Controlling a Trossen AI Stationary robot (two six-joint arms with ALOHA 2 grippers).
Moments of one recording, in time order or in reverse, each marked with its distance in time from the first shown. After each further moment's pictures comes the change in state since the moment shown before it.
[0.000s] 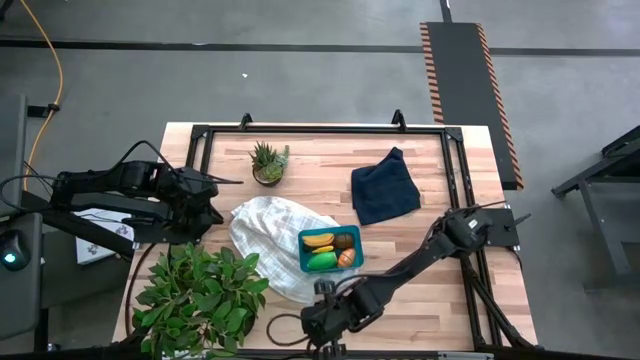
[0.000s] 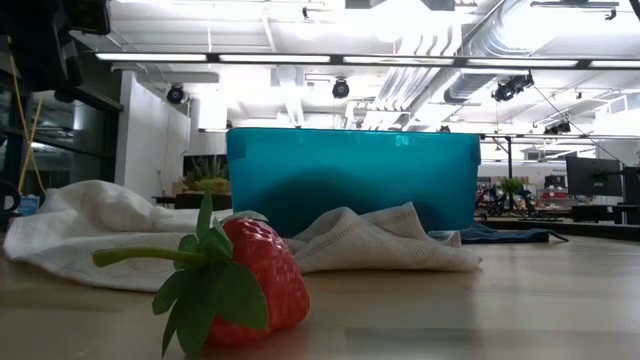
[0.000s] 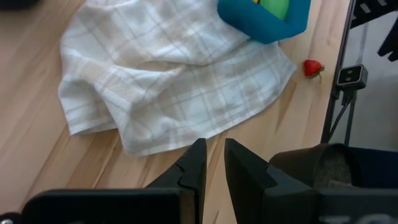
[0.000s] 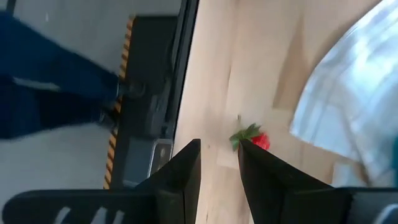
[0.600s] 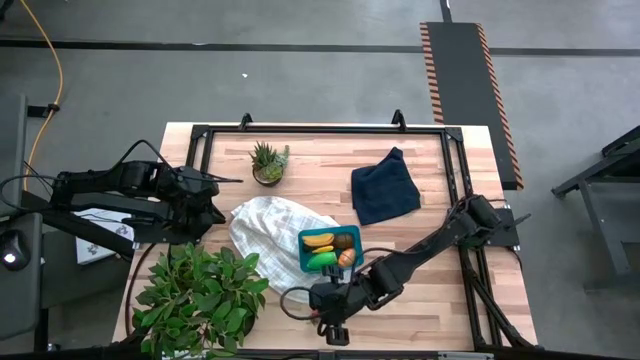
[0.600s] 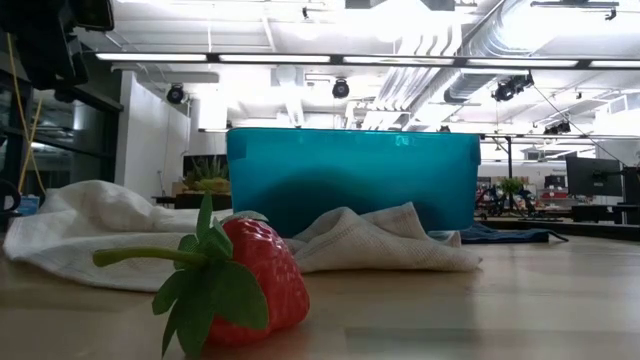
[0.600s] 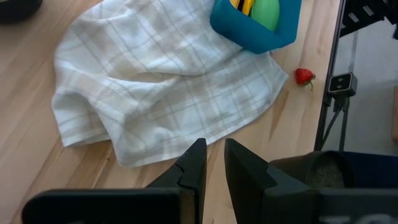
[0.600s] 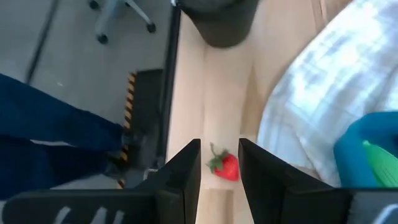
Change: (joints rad) left arm 0.000 0.000 0.000 0.038 0.000 -0.003; right arm -0.024 -0.246 -0.316 0.256 0.071 0.067
